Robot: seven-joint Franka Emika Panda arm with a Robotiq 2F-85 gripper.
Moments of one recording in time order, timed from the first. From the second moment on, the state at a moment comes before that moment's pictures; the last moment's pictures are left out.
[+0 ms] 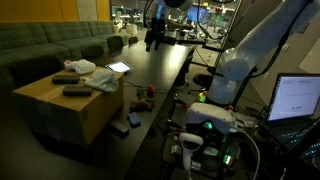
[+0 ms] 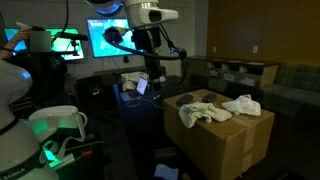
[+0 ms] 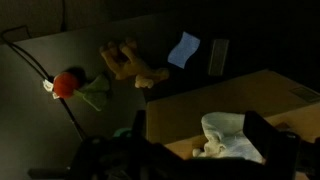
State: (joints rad) arm -0.08 -0.51 -0.09 -2.54 -0.01 2.15 0.04
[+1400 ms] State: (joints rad) arm -0.15 -0.32 -0.21 -2.58 -0.01 2.37 -0.01
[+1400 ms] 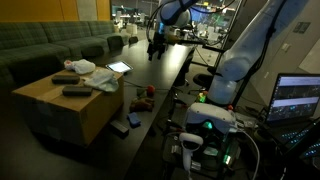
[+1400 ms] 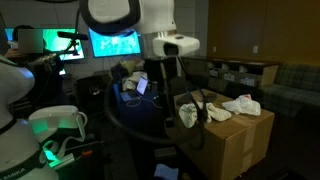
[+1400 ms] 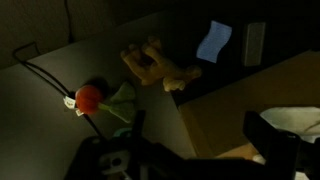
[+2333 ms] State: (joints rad) arm -0.21 0.26 -0.24 -2.48 -0.01 2.85 -0.04
